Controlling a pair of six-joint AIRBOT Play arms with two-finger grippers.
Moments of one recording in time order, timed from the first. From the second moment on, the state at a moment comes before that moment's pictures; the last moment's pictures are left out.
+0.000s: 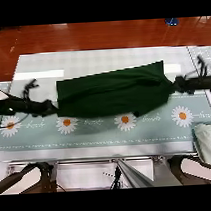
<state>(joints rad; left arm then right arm) 0.24 -1.18 0.77 0.86 -1.26 -1.17 -0.38 -1.29 0.98 -0.79 1.10 1.18</state>
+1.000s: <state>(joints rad) 0.13 -1.37 0.93 0.71 -0.64 -1.15 -0.10 -1.59 1.21 -0.66 0.45 1.27</state>
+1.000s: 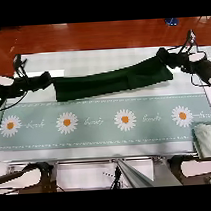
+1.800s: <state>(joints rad) 0.20 -1.46 0.93 0.75 -0.92 -1.09 -0.28 -1.53 1.28 -1.18 0.68 1.35</state>
